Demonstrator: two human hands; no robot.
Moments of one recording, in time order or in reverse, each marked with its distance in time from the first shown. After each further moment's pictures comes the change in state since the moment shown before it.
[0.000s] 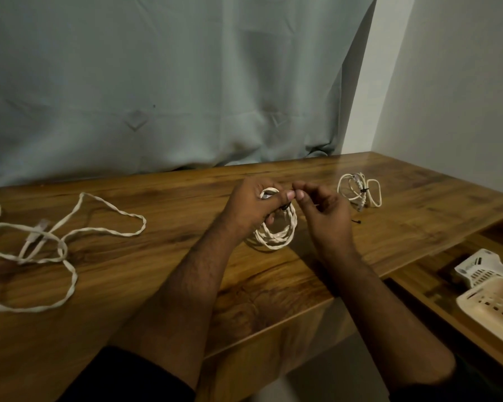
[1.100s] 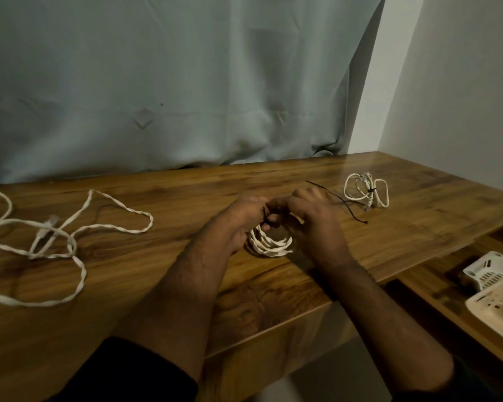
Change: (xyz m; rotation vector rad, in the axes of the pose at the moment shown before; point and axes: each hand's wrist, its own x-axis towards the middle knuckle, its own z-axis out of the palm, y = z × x) left_hand -0.005 -0.005 -0.006 -0.219 -0.002 -0.586; right_hand -0.010 -0.009 0.011 -0.542 -0.276 -0.551
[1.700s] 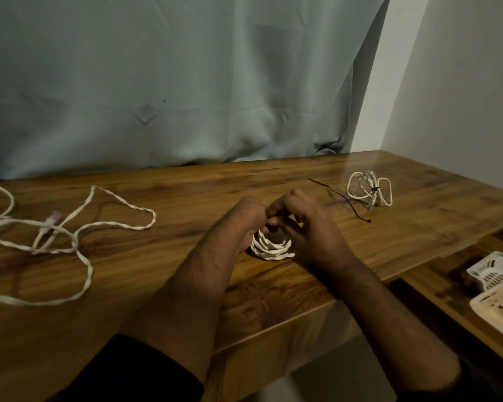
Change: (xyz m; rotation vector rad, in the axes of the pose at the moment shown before) left_hand -0.001 -0.004 0.003 0.125 0.149 -0.115; right_hand -0.004 -0.007 0.000 0.160 -0.153 0.059
